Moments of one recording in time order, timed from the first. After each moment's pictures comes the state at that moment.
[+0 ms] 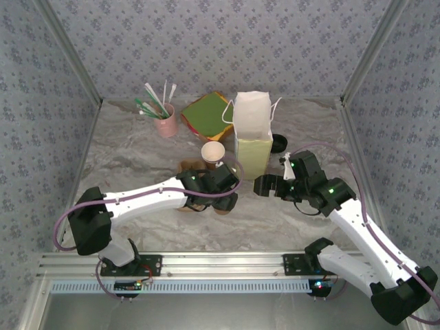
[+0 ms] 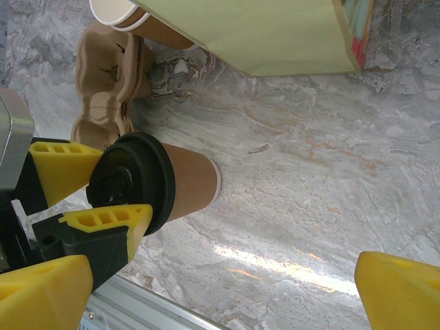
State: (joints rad) left arm -1.10 1.53 1.15 -0.71 -0.18 -0.56; right arm 0.50 0.89 0.88 -0.87 -0.26 0.59
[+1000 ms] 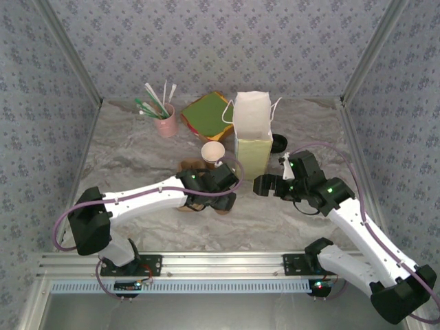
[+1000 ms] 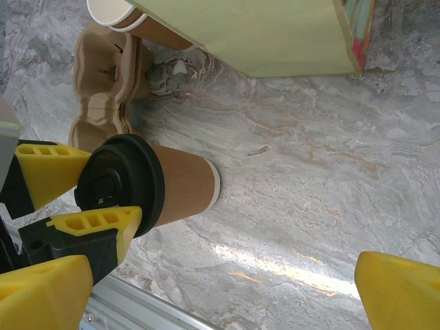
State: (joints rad) left arm -1.10 1.53 1.18 -0.77 -0.20 -0.56; right arm 0.50 0.90 0.87 -0.85 -0.26 0.59
